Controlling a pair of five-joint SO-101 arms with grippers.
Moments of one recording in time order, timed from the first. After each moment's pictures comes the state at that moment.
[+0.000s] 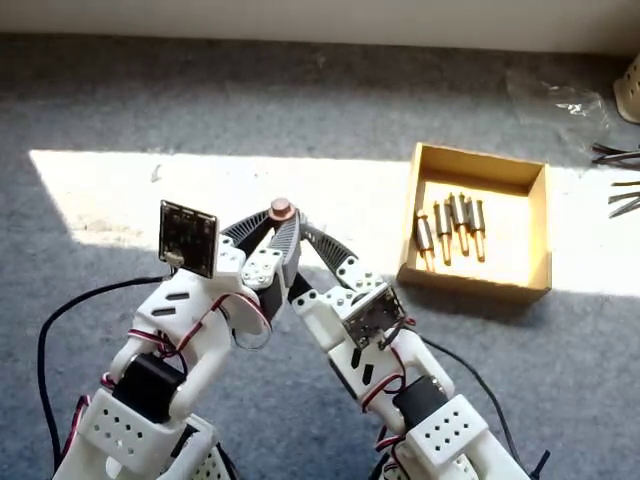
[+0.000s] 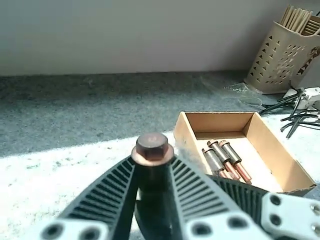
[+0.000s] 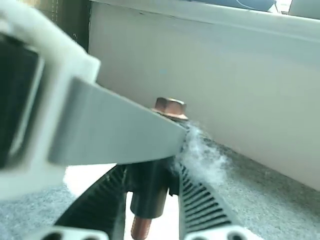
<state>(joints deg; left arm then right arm) 21.5 -74.7 65.3 34.8 17.9 -39.8 -76.1 91.2 -13.5 11.6</state>
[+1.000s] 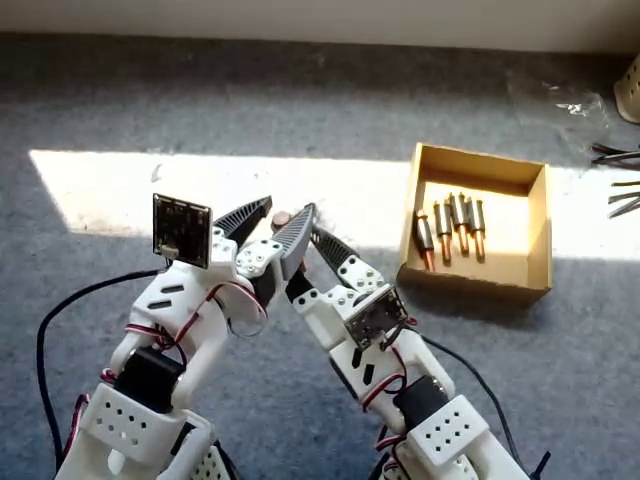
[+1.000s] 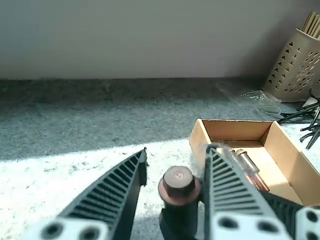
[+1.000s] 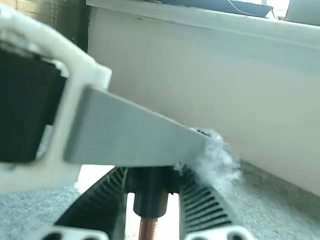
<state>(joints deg) 18.9 -73.9 65.9 30.5 16.7 -39.2 -76.2 91.1 -13.7 11.6</state>
